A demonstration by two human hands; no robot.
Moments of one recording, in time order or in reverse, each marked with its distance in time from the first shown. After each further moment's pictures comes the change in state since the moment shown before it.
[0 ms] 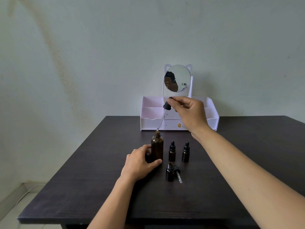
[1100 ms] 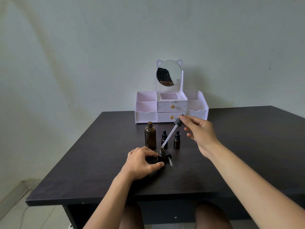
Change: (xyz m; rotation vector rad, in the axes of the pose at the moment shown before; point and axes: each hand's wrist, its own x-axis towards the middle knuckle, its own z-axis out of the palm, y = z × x) left_hand -0.047 0.026 0.002 -0.074 -0.080 0.135; right_hand -0.081 0.021 -0.056 0.169 0.117 0.428
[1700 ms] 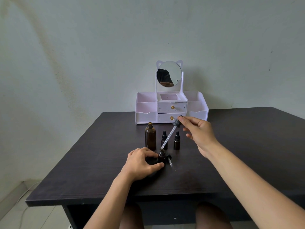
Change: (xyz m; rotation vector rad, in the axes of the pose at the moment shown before) left_hand 0.000 -0.001 0.002 0.010 0.008 0.002; right_hand -0.001 -0.001 0.001 -0.035 -0.028 -0.029
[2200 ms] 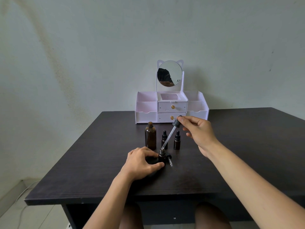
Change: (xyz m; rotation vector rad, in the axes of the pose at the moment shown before) left_hand 0.001 -0.002 -0.001 -0.005 -0.004 0.006; right_hand 0.000 -0.003 0.001 -0.053 -0.032 -0.039
